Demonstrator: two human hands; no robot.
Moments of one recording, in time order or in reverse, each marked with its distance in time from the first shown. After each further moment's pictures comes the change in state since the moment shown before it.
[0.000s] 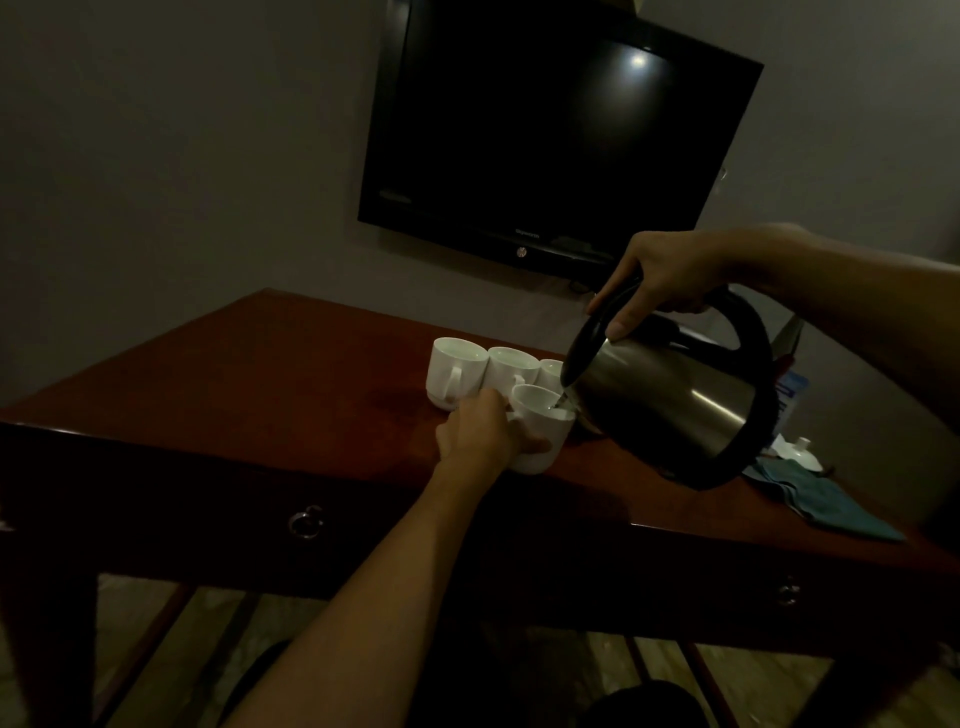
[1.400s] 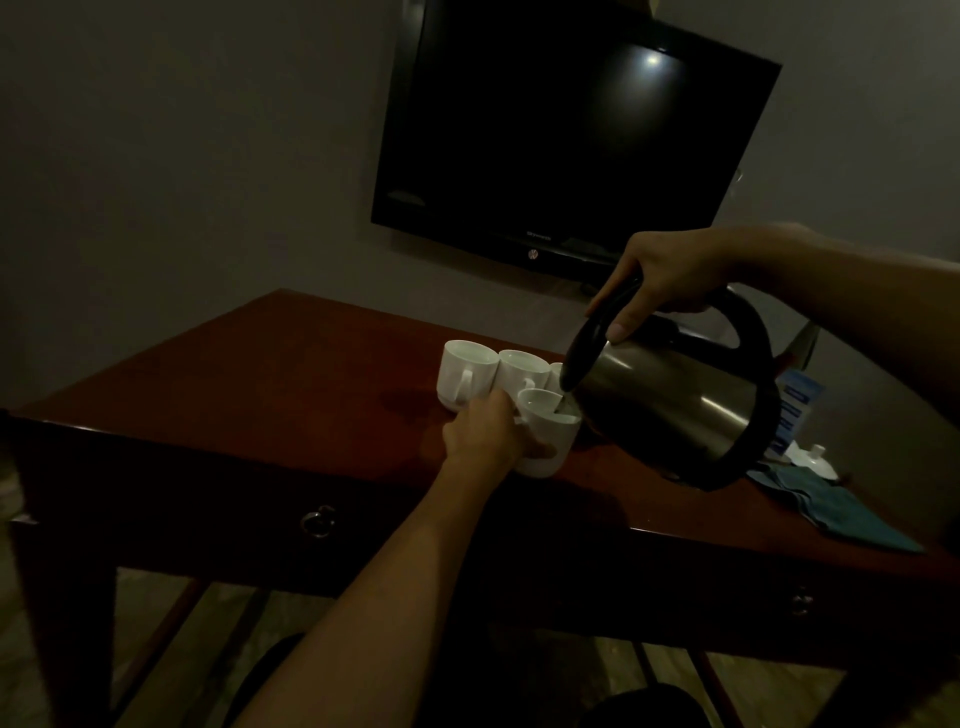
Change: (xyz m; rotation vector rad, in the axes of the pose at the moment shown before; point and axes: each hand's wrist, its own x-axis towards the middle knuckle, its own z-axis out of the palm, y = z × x) left_hand -0.002 0.002 -0.009 0.079 -0.027 -0.009; right_hand 0.004 -0.011 -0.002 -0.058 -0.002 -0.078
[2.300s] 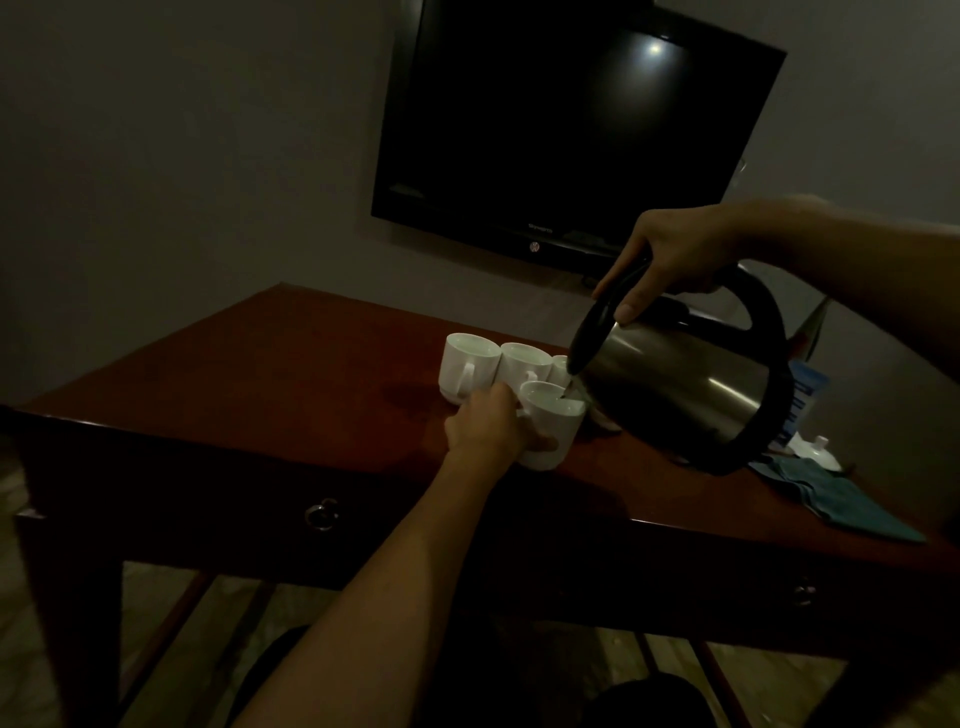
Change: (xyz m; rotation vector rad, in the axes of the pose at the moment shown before) left_hand 0.002 -0.001 0.000 0.005 -0.029 -0.004; right_hand -0.010 -0.011 -0.009 -0.066 0.023 0.010
